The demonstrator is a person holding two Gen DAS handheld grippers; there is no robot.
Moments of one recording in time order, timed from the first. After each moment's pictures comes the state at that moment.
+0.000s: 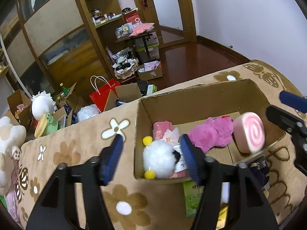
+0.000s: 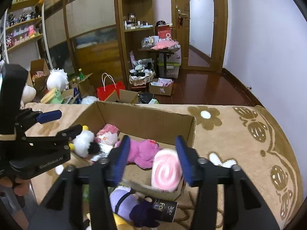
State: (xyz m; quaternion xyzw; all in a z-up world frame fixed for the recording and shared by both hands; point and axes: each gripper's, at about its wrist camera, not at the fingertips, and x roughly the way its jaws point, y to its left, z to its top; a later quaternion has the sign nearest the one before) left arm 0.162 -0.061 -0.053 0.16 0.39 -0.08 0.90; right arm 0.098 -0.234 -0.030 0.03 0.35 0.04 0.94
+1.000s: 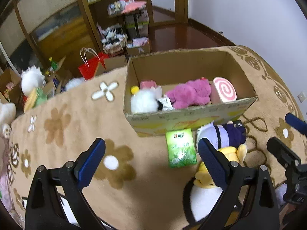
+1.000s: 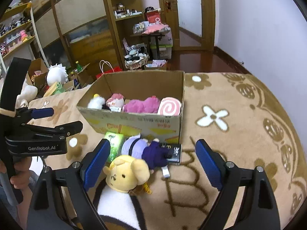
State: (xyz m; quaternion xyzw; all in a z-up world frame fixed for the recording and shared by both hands) left arm 0.104 -0.038 -0.055 0.11 0.49 -0.12 0.86; right arm 0.012 -0.235 -0.041 0.08 0.41 0.01 0.91
